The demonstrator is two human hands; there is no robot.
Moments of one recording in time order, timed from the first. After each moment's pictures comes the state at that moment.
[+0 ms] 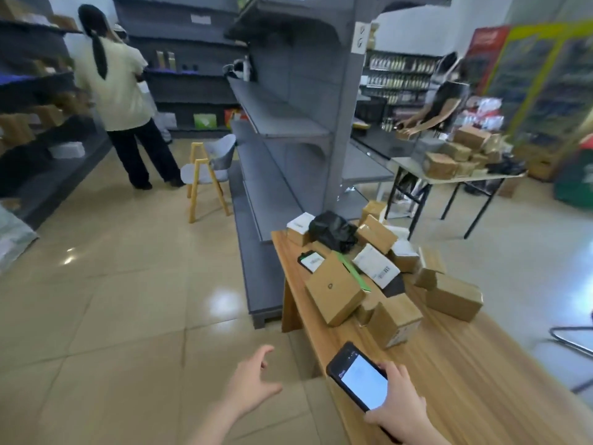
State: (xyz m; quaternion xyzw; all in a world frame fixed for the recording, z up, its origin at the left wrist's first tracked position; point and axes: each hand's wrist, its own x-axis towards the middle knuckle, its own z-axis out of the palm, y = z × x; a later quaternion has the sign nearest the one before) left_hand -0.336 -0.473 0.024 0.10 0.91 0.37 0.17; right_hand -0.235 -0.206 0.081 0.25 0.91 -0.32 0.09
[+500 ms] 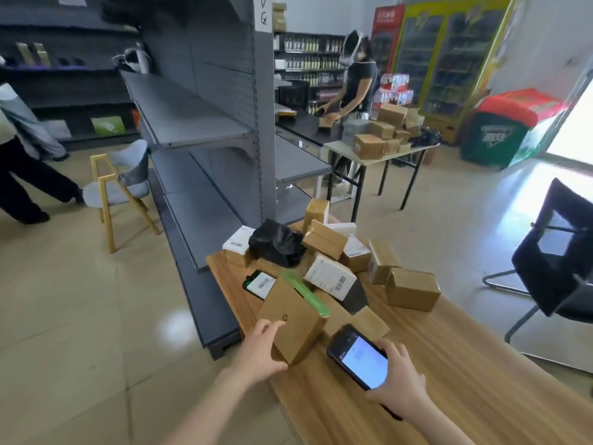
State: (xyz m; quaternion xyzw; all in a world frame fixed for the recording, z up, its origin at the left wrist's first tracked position) left_hand -0.497 -0.331 0.055 0.32 0.90 0.24 0.17; right_hand -0.315 -0.119 0.081 0.35 0.88 -0.31 0.03
